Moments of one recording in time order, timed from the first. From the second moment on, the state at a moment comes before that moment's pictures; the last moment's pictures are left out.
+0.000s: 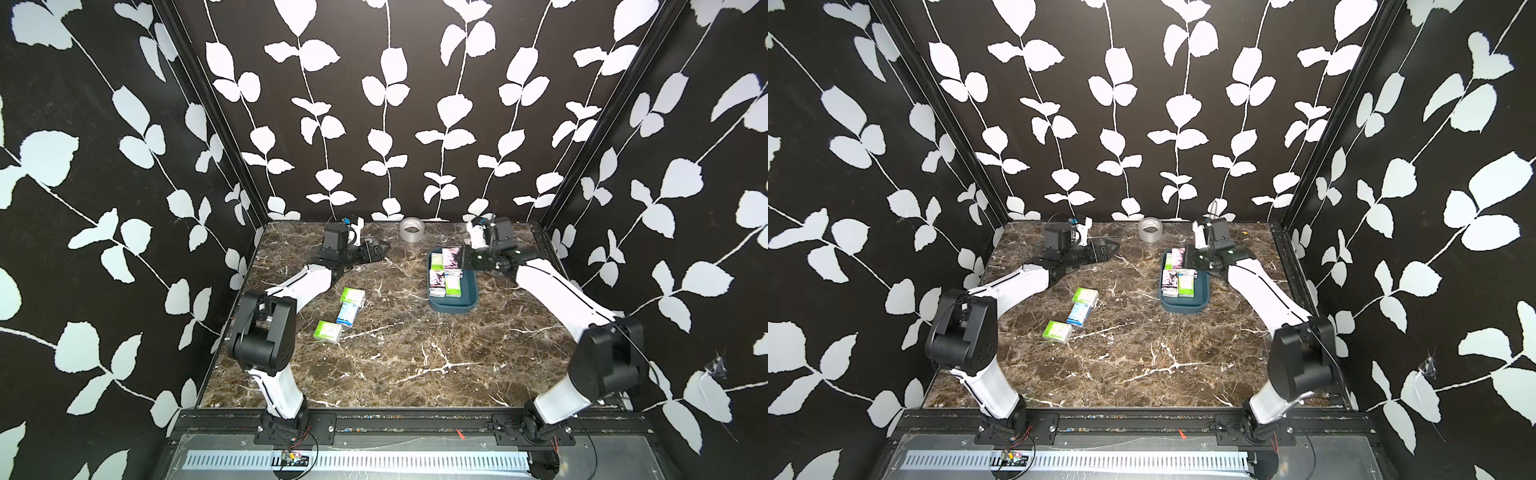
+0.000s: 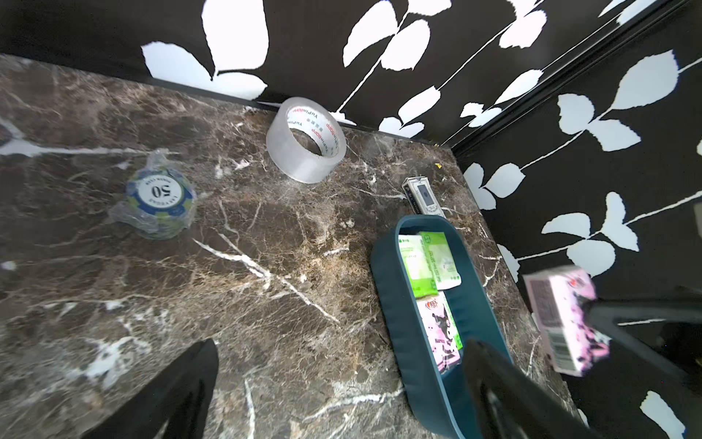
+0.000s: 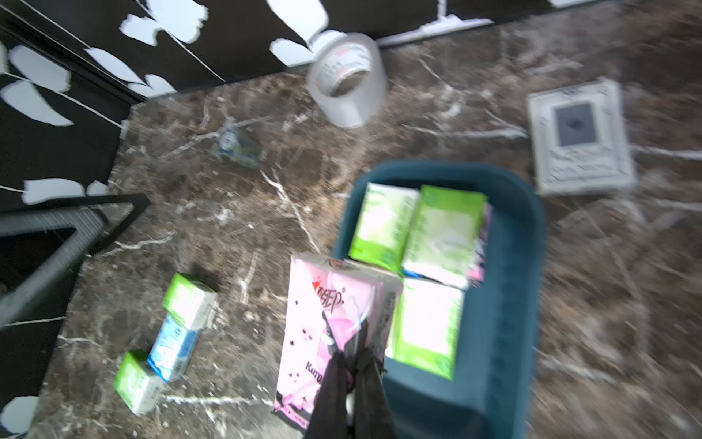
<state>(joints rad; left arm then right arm) -0.31 1.77 1.19 0.10 0.46 -0.45 0.30 1.55 1.29 -0.54 -0.22 0.33</state>
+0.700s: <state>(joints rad) -0.38 1.79 1.23 0.10 0.47 -0.44 0.23 1.76 1.18 -0.47 -0.29 0.29</state>
